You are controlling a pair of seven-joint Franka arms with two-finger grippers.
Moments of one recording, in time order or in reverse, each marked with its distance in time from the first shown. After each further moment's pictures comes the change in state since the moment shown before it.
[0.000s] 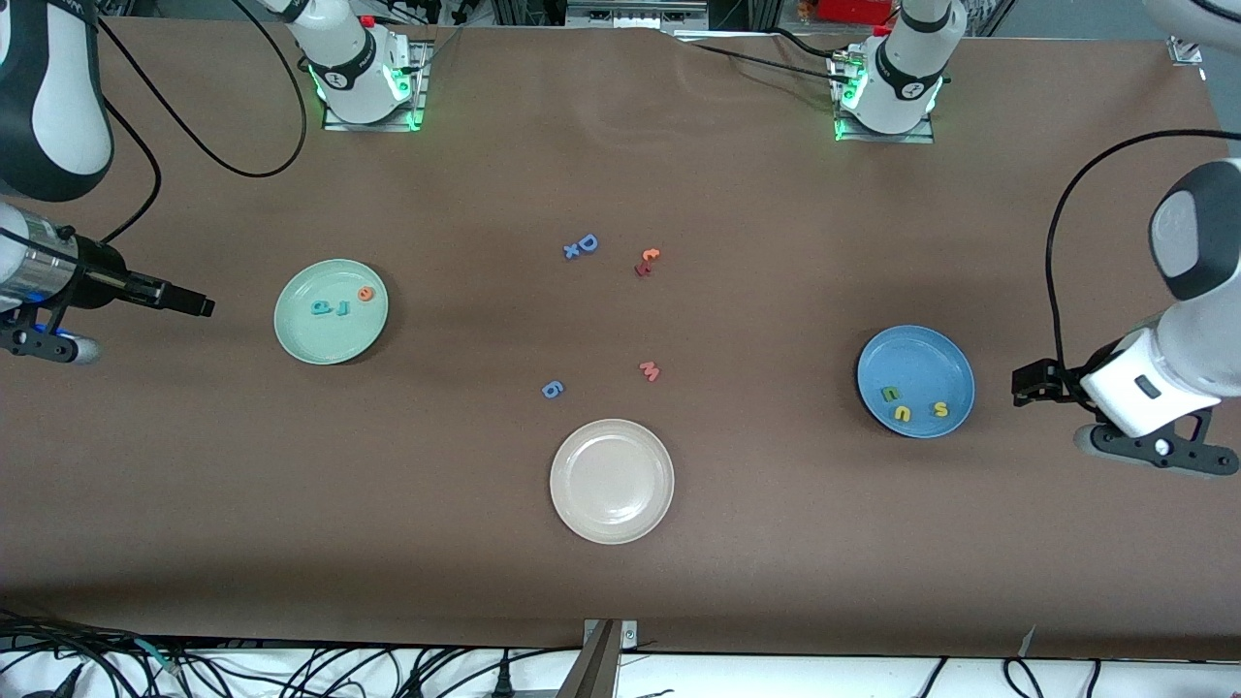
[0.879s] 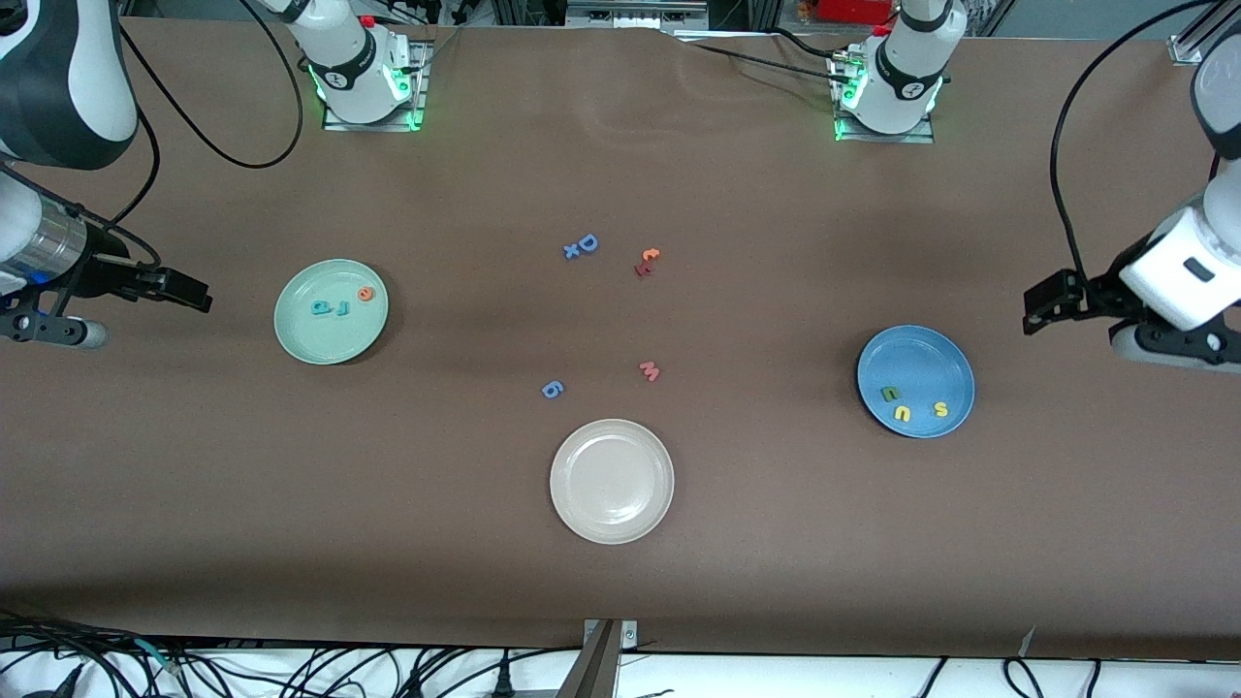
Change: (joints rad) left arm -0.126 -0.297 0.131 -0.242 -0.079 -0.011 -0.053; right arm 0.000 -0.059 0.056 -0.037 -0.083 0.061 -0.021
